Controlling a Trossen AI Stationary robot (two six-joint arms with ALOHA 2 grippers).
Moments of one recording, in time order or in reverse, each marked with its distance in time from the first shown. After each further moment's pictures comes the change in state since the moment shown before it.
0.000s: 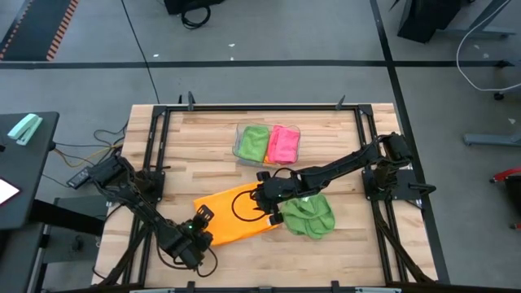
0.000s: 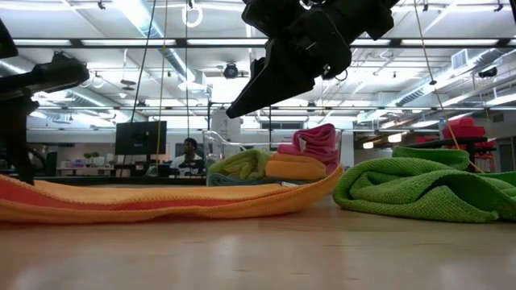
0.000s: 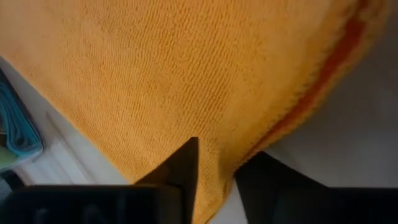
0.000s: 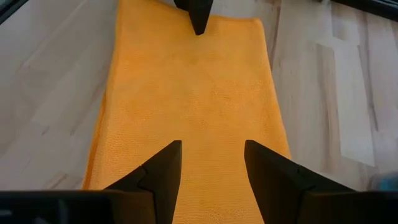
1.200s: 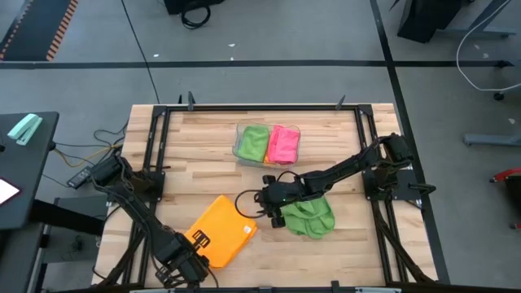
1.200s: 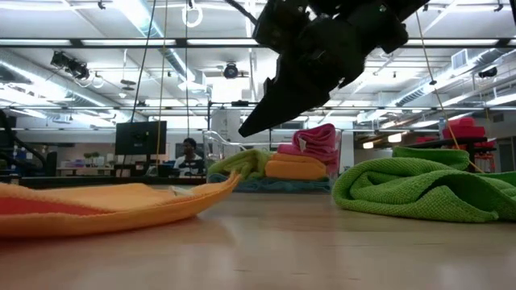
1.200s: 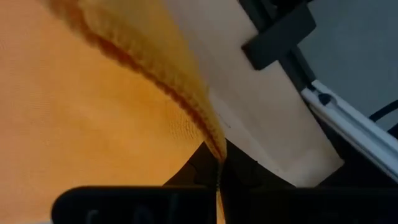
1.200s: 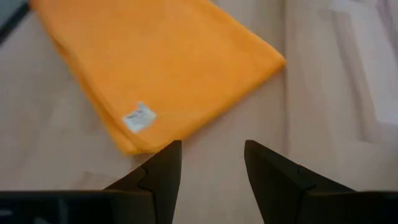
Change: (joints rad) left arm -0.013 -0.003 0.362 -0.179 0.675 -0.037; right arm 0.020 0.000 -0.092 0.089 0.009 0.167
